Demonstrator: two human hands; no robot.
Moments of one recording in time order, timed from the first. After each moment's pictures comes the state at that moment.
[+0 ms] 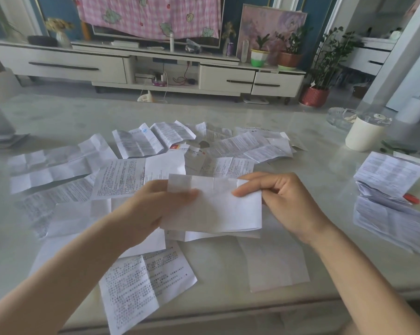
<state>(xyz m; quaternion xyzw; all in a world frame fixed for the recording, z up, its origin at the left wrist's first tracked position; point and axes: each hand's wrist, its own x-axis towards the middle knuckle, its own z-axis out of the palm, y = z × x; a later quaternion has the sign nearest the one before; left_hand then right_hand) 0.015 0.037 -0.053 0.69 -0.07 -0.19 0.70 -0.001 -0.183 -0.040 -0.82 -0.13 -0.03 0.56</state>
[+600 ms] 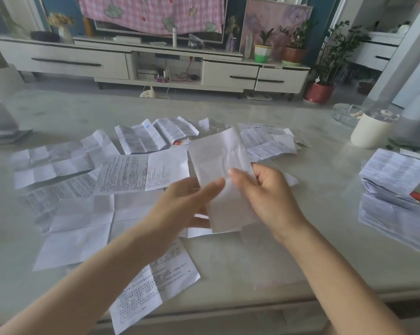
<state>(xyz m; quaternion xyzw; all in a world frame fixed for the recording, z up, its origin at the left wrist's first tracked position) -0.001 0.006 -0.053 0.68 -0.07 -0.15 0.71 0.004 -0.145 -0.049 -0.81 -0.02 -0.11 0.58</state>
